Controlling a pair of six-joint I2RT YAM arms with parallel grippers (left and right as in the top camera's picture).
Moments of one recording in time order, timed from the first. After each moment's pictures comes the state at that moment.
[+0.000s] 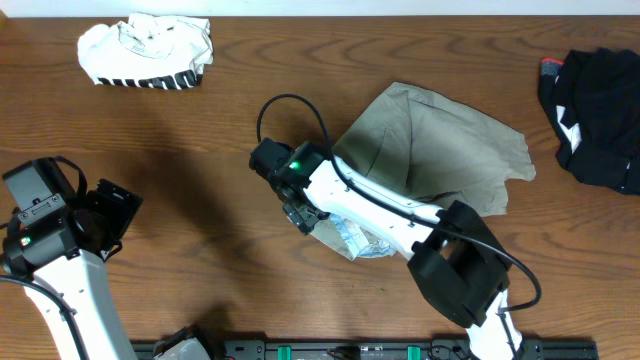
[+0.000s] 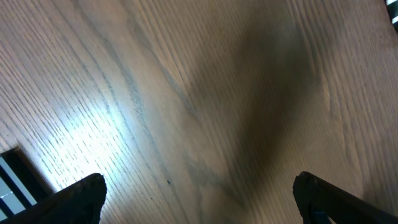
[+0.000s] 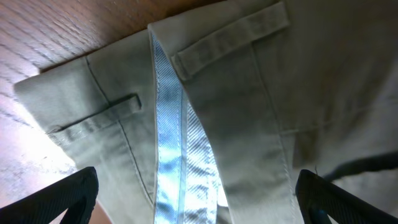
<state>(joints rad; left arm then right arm) 0.55 1.12 1.05 -1.10 0.00 -0.56 0.91 2.11 1.67 -1.14 0.29 0.28</state>
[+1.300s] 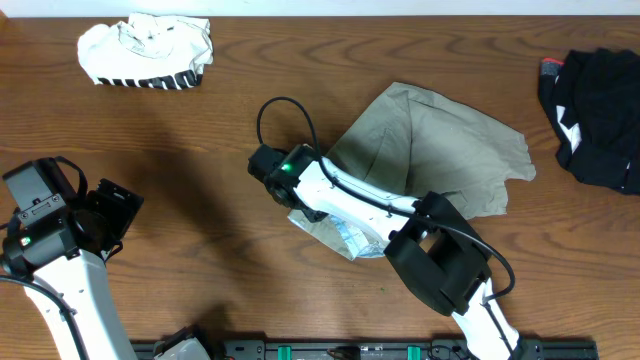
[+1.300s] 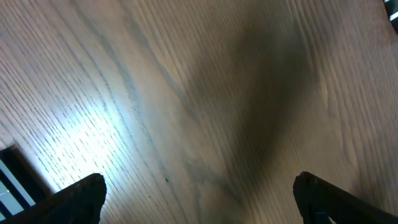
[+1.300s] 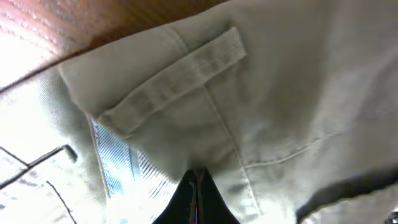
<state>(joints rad) 0.55 1.12 1.05 -1.10 0.01 -0.57 0.91 2.20 1.69 -1.13 0.46 0.33</state>
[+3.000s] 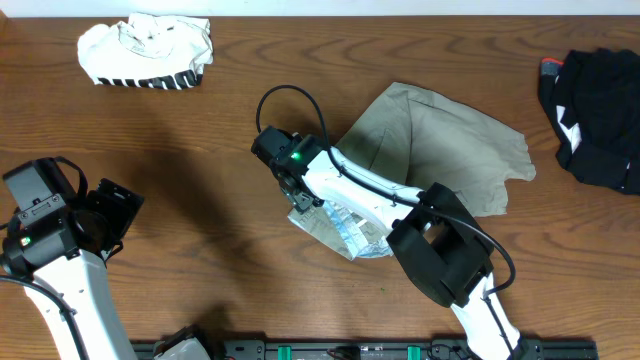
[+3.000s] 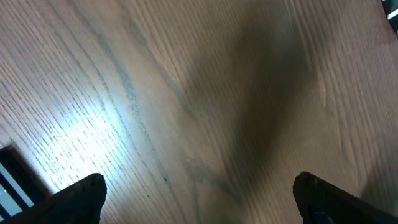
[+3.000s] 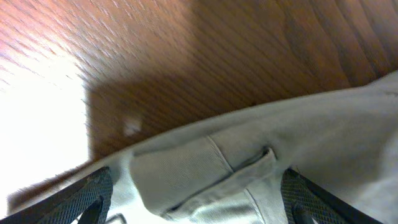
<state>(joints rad) 0.55 1.12 1.05 -1.10 0.02 -0.56 0.85 2.22 1.69 -0.92 0.30 0.24</state>
